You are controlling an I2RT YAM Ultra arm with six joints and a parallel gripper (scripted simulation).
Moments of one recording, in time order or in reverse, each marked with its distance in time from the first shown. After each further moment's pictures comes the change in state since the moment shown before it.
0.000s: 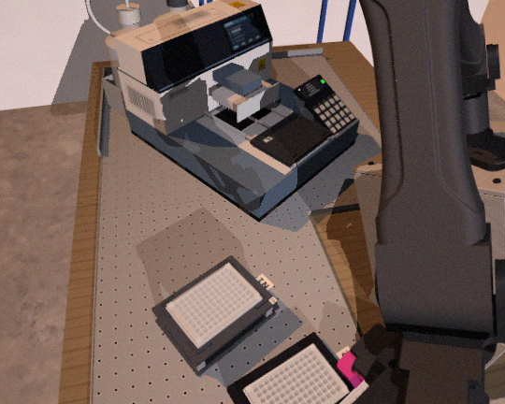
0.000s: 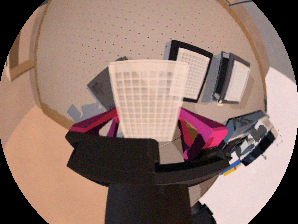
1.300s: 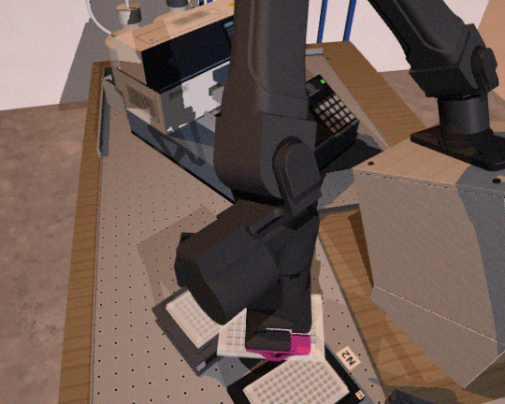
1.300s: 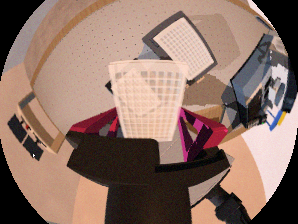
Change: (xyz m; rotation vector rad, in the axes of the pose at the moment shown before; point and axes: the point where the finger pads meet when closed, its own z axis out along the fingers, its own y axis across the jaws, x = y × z) arm -0.030 -0.158 -0.010 -0.001 -0.009 0.749
